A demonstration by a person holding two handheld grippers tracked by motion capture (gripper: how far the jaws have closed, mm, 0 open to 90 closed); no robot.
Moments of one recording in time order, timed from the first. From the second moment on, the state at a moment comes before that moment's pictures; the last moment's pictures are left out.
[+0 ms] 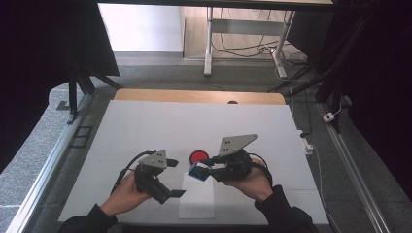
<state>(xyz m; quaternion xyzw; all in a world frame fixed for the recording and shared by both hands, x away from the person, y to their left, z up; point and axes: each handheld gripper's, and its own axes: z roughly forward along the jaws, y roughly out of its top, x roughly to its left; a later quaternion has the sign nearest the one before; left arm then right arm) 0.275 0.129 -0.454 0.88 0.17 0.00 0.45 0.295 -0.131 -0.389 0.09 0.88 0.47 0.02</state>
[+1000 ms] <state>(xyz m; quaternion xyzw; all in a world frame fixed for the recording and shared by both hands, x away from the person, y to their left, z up) 0.302 0.103 -0.457 0.87 0.05 -0.05 0.49 0.291 -0.133 -0.388 0.07 0.87 0.48 -0.01</state>
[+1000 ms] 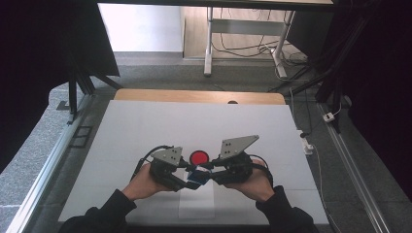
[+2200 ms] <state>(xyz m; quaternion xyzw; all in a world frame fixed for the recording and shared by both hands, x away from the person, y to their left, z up) 0.305 0.108 -0.459 0.85 0.04 -0.11 0.52 0.293 -0.135 -0.390 0.06 0.87 0.49 -0.02</state>
